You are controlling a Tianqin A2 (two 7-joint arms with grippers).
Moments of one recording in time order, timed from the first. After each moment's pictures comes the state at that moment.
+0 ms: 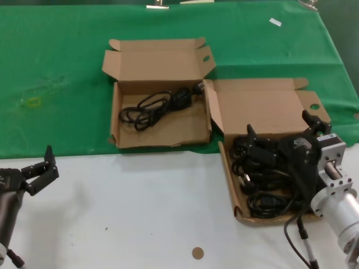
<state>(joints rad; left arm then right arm) 0.00 -0.30 1.60 -1.60 -1.80 0.00 0.00 0.05 0.29 -1.62 1.55 1.78 -0.03 -0.02</state>
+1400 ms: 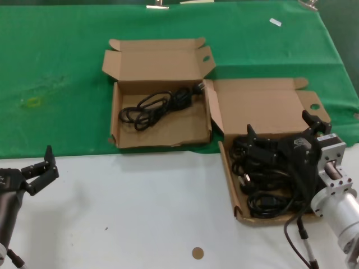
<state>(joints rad) 0.00 -0.30 1.60 -1.60 -1.80 0.00 0.00 0.05 0.29 -1.62 1.55 1.78 -0.03 -0.02</state>
